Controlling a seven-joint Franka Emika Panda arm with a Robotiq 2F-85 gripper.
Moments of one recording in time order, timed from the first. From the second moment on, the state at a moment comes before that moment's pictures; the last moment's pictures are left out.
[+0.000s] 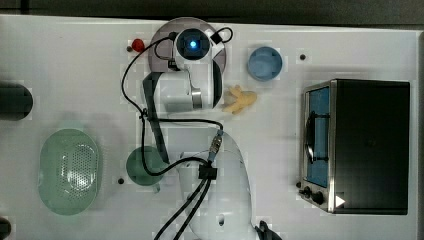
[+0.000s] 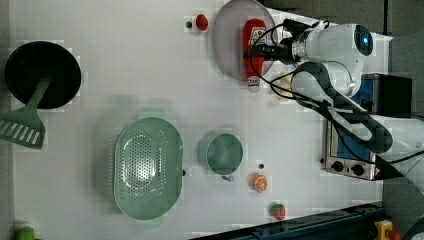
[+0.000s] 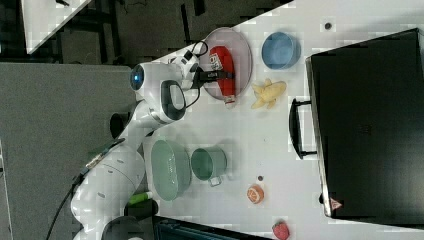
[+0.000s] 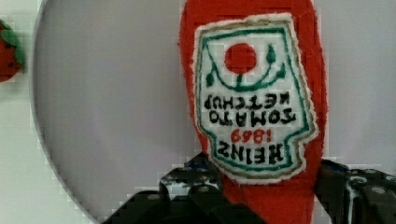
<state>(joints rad) -0.04 0.80 0.16 -1.64 -0.11 0.92 -0.58</state>
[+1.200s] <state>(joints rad) -0.11 0.33 0.16 -1.59 0.04 0.42 -0.54</state>
